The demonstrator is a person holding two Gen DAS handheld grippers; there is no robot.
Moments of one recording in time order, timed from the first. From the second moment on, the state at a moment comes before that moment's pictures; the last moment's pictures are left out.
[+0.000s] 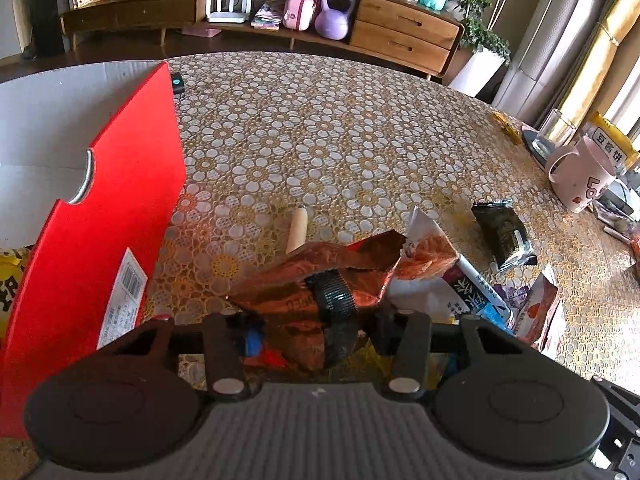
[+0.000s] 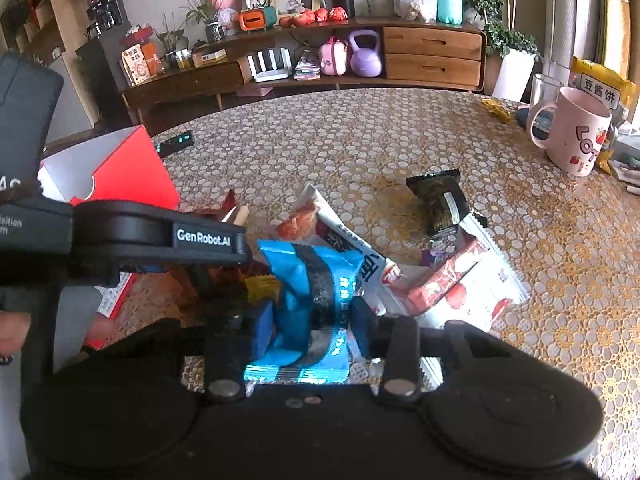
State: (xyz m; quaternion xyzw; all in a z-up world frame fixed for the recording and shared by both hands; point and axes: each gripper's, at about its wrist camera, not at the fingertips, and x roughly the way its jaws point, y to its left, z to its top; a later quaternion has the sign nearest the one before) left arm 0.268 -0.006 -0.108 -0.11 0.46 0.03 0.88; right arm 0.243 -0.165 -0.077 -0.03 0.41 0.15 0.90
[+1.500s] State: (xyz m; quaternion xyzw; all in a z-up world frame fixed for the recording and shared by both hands) left arm 0.128 0.042 0.019 -0.10 0.43 -0.05 0.90; right arm 0.129 -0.119 0.036 -0.06 0.34 0.20 0.92
